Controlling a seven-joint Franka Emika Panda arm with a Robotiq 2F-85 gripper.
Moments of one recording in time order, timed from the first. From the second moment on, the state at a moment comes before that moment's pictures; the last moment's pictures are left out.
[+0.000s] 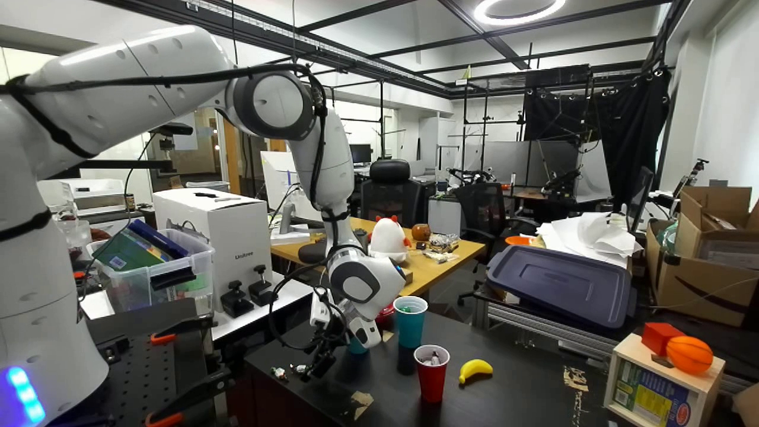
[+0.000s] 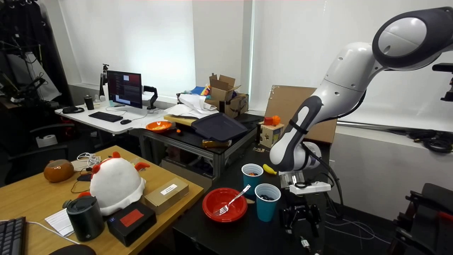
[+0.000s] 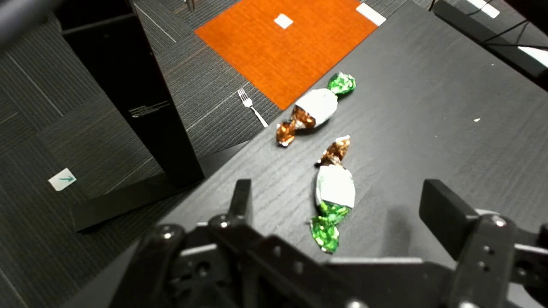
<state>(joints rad) -0.07 1.10 0.09 -1.79 0.35 2.23 0.11</state>
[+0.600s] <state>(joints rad) -0.04 1.13 0.07 -1.76 0.34 2.19 0.17</state>
